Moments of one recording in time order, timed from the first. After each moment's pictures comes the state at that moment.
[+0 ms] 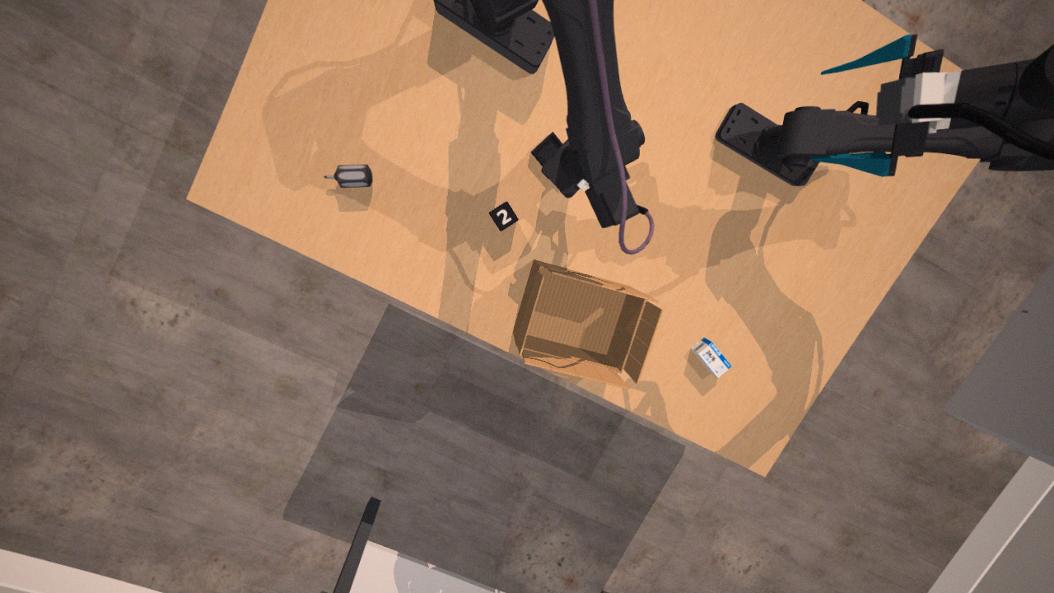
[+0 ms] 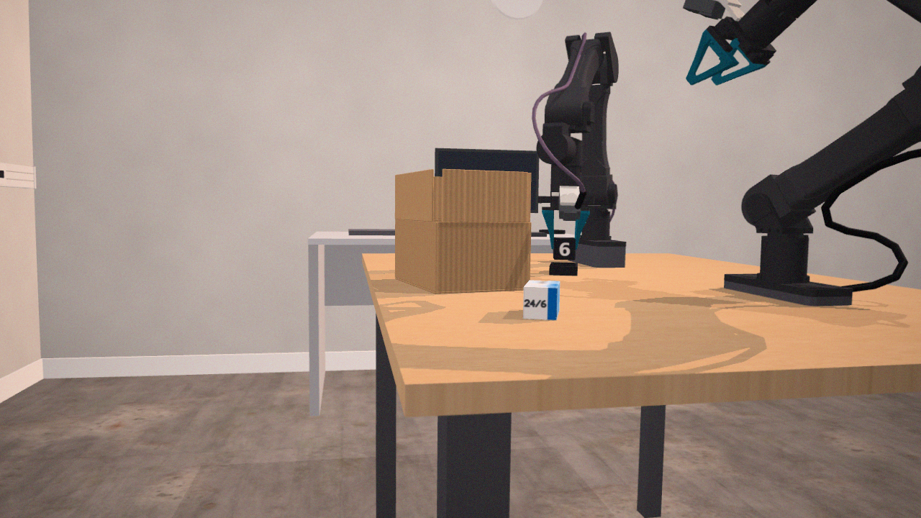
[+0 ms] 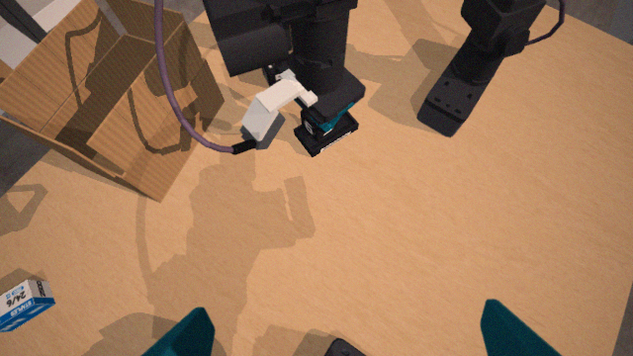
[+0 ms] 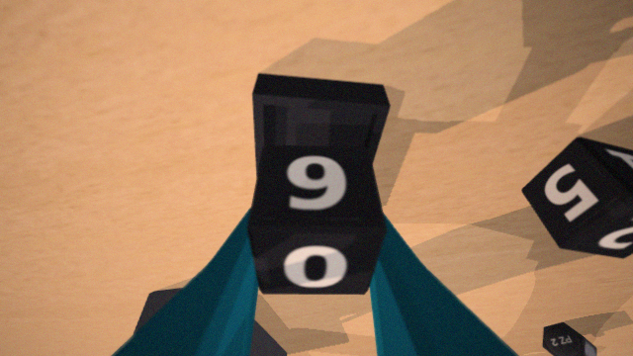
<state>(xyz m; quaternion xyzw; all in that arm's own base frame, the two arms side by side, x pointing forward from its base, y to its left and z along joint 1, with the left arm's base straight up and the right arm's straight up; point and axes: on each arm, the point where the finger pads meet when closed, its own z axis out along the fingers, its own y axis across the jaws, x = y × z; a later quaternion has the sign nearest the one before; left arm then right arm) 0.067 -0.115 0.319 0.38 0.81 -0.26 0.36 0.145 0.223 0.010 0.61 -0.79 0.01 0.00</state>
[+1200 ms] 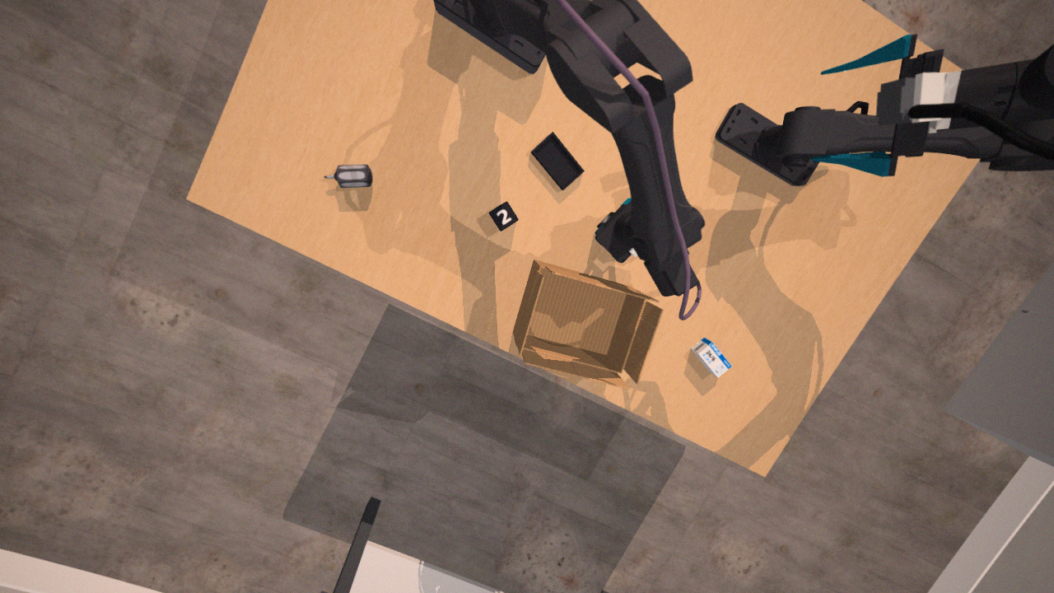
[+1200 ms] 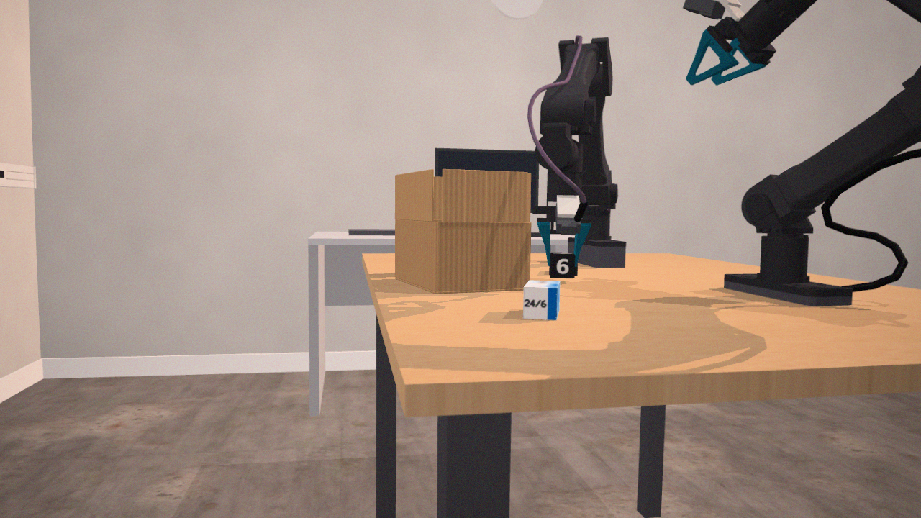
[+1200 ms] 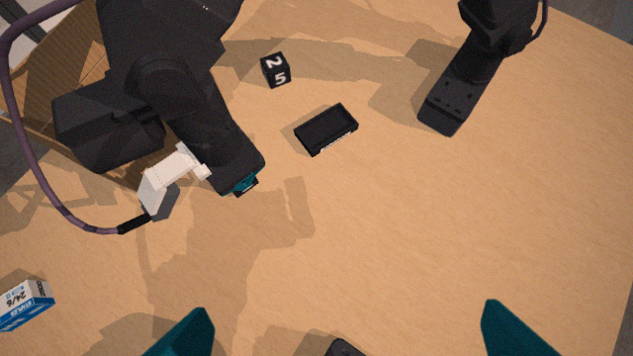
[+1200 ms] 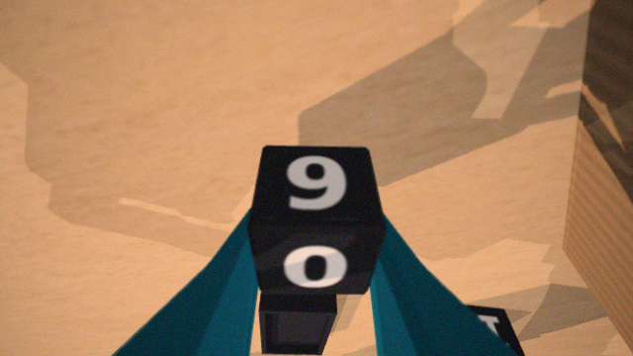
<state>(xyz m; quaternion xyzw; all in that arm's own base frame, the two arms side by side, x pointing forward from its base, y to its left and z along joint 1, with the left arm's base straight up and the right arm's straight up) 0.067 -0.115 0.319 0.38 0.81 -0.26 0.36 0.192 0.360 -0.010 0.61 -0.79 0.00 0.00</state>
